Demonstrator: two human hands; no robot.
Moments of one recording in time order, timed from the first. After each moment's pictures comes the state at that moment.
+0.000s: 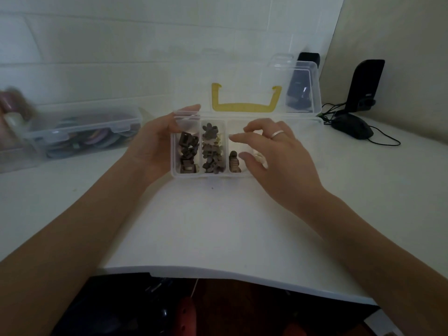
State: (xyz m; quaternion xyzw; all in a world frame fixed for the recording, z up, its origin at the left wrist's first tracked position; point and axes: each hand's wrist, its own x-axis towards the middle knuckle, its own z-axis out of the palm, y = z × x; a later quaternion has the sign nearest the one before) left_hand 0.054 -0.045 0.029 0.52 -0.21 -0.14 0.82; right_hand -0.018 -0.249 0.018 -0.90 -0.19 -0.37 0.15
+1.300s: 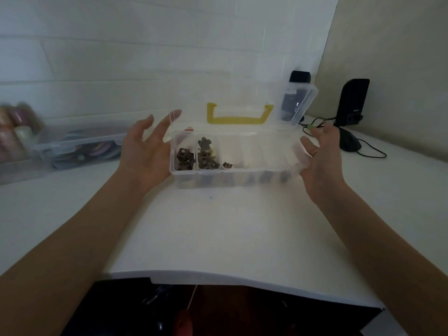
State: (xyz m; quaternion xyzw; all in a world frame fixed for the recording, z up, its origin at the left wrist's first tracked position) left_hand 0.067 -0.026 0.020 0.41 -0.15 -0.17 0.88; right_hand -0.001 -0.298 0.037 -0.57 0.16 -0.21 0.78
